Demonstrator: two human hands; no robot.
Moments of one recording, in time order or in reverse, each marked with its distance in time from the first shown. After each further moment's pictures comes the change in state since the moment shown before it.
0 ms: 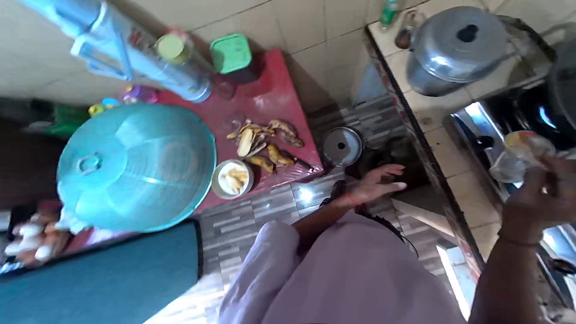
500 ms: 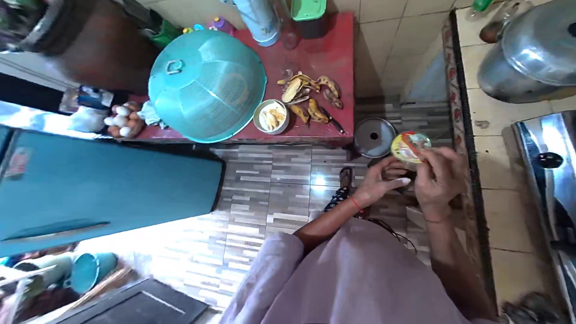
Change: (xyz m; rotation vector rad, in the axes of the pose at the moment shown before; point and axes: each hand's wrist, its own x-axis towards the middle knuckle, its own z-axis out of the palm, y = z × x) left_hand -0.109 -0.016 0.078 -0.272 0.532 0.047; right_hand -0.114 -0.114 0.043 0.642 -0.155 -0.376
